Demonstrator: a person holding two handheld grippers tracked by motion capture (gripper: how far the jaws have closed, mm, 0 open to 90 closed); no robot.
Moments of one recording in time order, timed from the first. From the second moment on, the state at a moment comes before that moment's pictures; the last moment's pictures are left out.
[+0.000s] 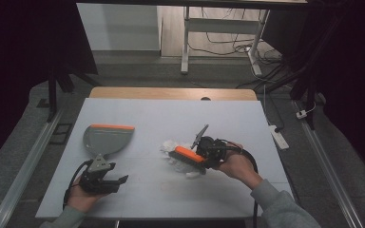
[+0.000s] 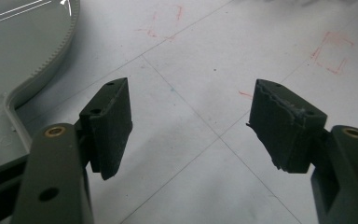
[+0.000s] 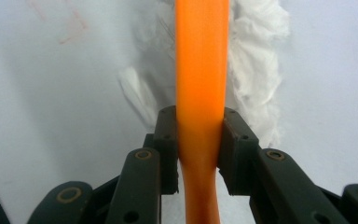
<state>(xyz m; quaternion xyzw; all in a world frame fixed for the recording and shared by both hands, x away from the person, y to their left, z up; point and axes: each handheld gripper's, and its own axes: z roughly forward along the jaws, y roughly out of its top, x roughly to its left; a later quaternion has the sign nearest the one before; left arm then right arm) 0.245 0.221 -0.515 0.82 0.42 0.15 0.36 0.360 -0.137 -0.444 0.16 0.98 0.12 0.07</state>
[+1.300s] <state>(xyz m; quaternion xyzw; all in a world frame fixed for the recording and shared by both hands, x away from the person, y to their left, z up) 0.244 0.218 -0.515 0.82 0.42 0.14 0.36 0.389 -0.163 -0.426 0.37 0.90 0.21 0.03</state>
